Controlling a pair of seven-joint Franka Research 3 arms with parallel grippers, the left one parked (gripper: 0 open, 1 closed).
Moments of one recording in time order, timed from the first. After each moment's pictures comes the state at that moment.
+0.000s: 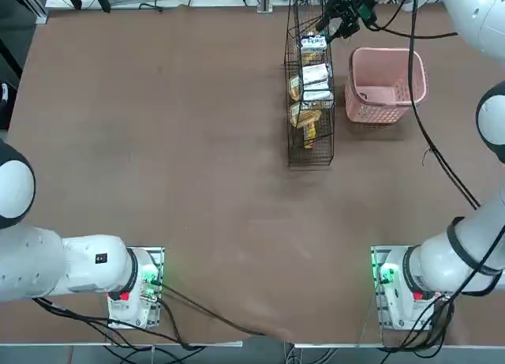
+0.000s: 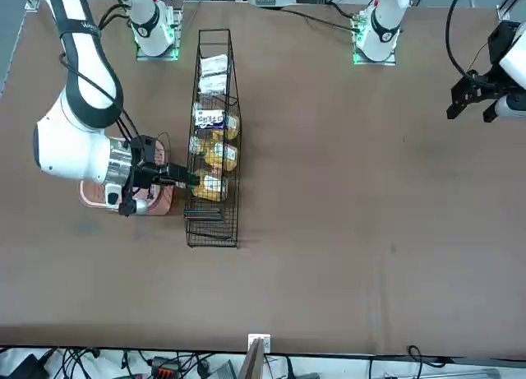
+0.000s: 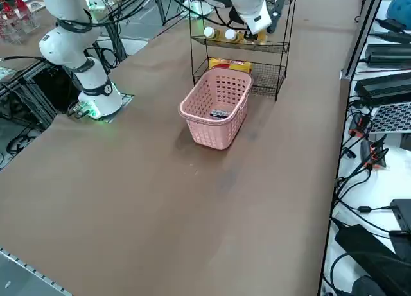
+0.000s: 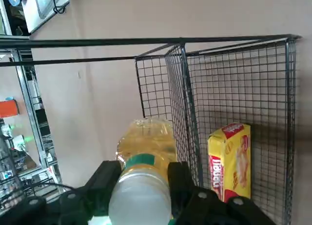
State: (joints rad) arm 0.03 0.38 0.22 -1.70 0.78 2.05 -0.07
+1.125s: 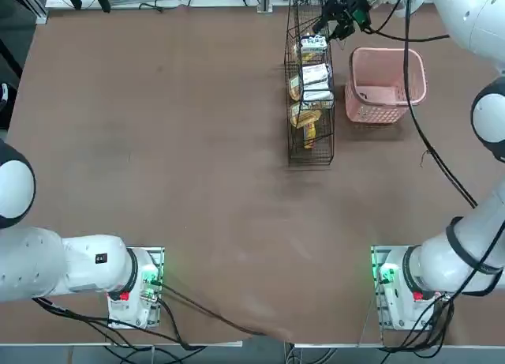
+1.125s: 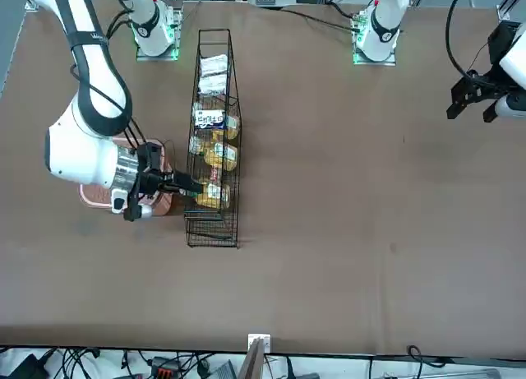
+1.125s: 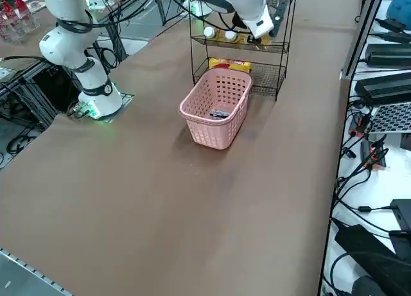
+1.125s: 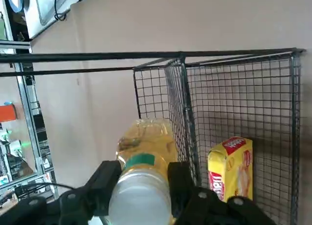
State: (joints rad) arm 0.05 0.40 0.23 -1.70 0.79 2.12 -0.09
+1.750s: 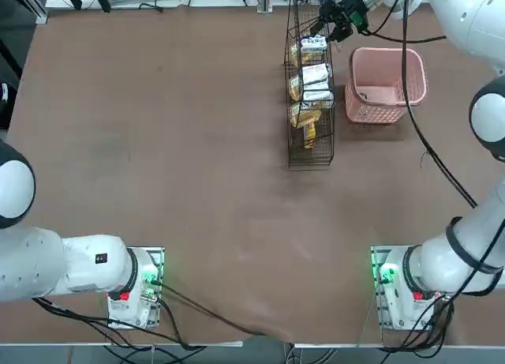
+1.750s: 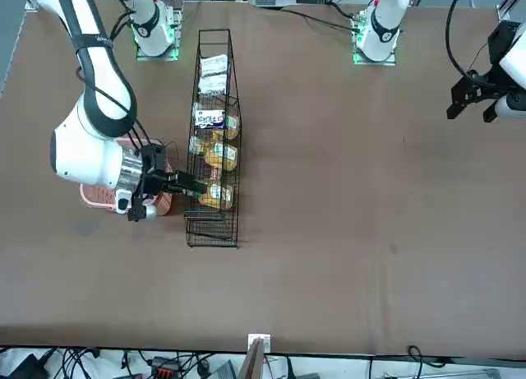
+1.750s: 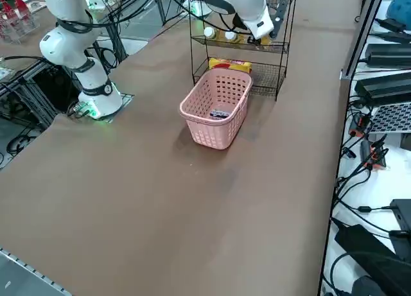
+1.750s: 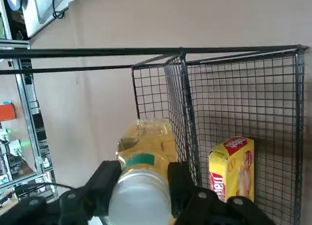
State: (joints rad) arm 0.05 0.41 0.23 -1.70 0.79 2.12 -0.09
